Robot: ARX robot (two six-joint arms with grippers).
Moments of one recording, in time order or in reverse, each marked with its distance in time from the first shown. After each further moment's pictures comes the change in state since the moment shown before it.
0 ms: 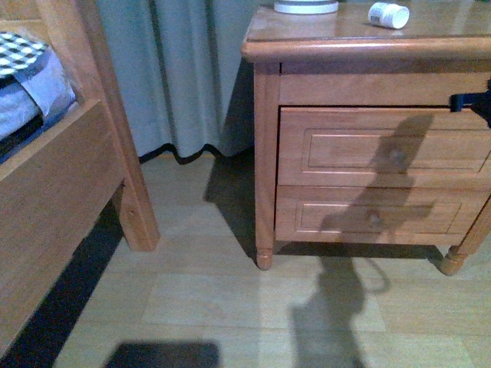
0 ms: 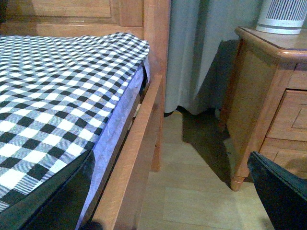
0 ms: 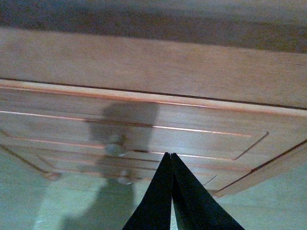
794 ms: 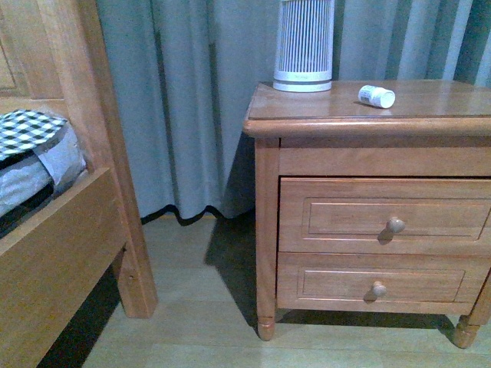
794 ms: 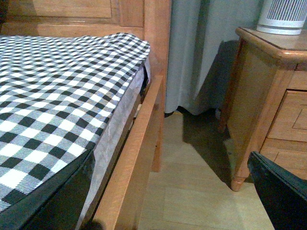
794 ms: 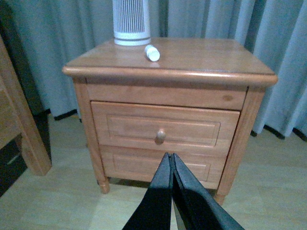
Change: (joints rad) left arm 0.000 0.000 0.000 0.000 0.000 0.000; right arm 0.098 -1.703 -0.807 -0.495 0.051 0.021
